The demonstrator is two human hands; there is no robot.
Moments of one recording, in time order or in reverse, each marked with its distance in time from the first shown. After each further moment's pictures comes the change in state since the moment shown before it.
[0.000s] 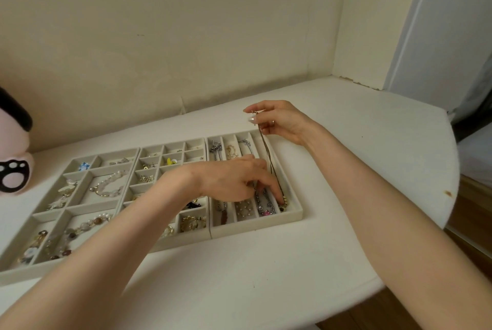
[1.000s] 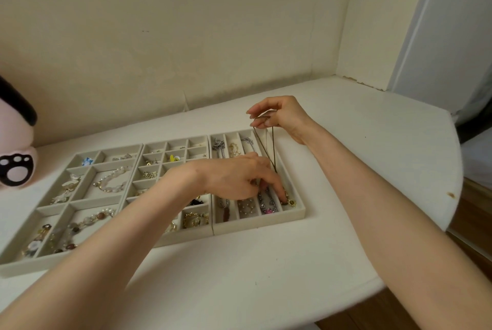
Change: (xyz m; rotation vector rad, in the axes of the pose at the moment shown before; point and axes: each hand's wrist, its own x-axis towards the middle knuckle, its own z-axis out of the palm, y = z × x) left_hand 0.000 0.002 0.001 0.013 0.022 0.000; right_hand 0.000 0.005 -0.001 -0.150 0.032 -0.197
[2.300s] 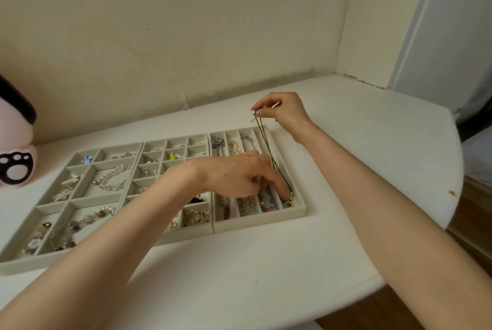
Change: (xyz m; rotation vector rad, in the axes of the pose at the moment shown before) left_hand 0.001 -0.002 0.000 0.000 0.003 0.018; right_hand 0.004 0.001 0.006 -0.188 0.223 -0.037
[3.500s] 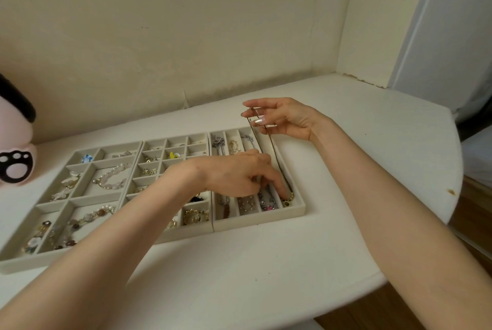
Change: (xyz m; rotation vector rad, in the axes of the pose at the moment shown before) left_hand 0.000 0.001 0.001 -0.002 0.003 -0.002; right_hand 0.001 -0.003 -0.019 0.452 -0.533 0.277
